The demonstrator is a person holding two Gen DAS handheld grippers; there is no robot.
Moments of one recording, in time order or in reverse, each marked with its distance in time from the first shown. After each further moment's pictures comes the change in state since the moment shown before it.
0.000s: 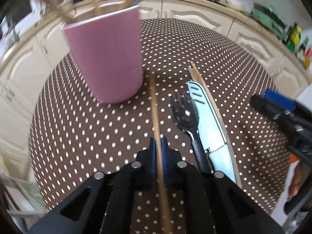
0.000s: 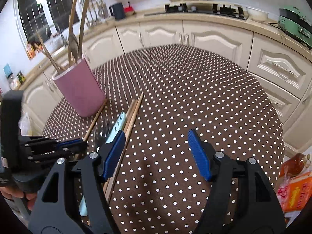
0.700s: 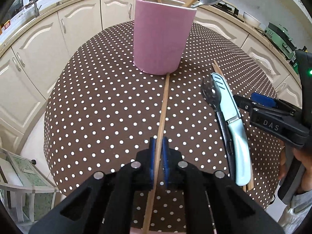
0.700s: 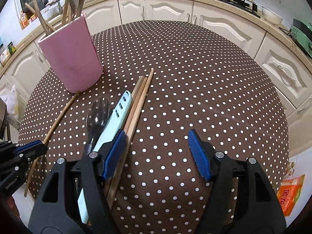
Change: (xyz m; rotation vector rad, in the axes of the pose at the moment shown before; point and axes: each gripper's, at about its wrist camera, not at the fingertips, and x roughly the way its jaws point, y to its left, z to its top) left arm -0.040 0.055 -0.066 -0.131 -0.019 0.028; right arm 0.047 0.038 0.003 -0.111 0.150 -0.104
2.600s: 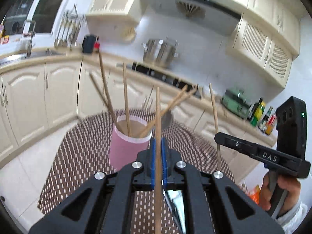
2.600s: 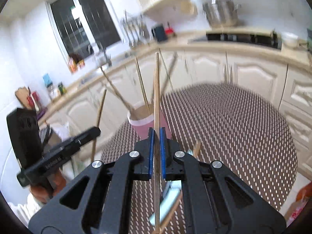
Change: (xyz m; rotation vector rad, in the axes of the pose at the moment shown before) left arm -0.115 0.004 0.051 -0.005 -0.607 -0.293; right arm -0.147 -0.010 0.050 0.060 -0.422 0.389
